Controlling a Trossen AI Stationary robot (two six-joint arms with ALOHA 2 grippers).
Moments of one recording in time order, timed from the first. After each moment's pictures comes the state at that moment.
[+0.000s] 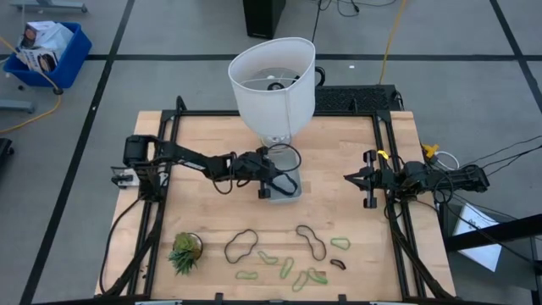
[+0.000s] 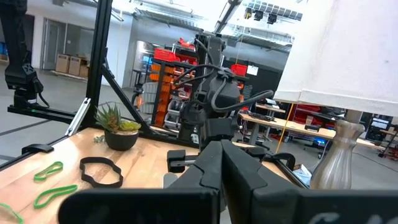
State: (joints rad) left arm 0.11 1.82 0.86 0.43 -0.05 0.23; right arm 0.11 0.01 0.02 0.20 0.11 -0.23
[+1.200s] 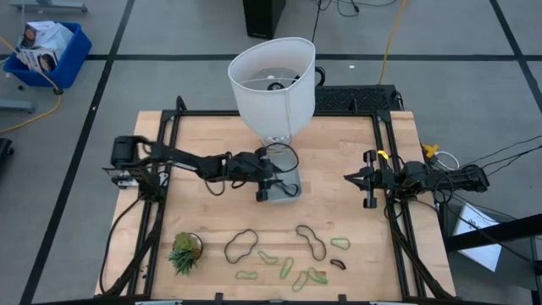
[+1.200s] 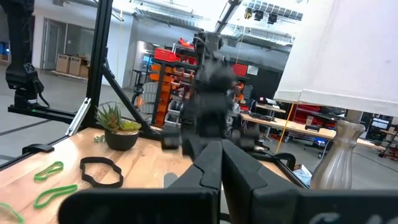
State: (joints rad) left arm 0.06 1.67 0.86 0.37 -0.03 0.19; right arm 0.11 0.01 0.02 0.20 0.11 -0.23
